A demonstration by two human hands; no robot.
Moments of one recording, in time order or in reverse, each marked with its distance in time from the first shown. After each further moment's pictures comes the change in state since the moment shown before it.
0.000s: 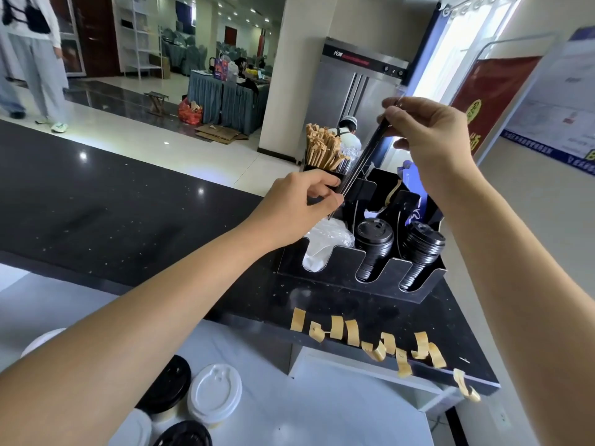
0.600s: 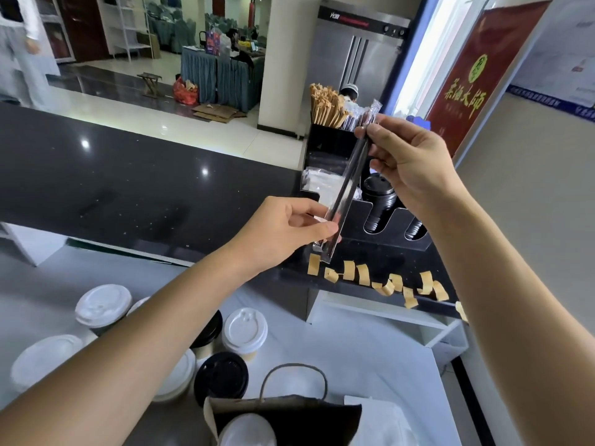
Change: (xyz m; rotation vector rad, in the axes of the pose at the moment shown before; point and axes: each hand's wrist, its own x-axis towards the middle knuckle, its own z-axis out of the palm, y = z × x) left_hand -0.124 0.012 -0.008 -0.454 -0.204 -0.246; right_hand -0.116 0.001 0.017 0.409 -0.090 0.311
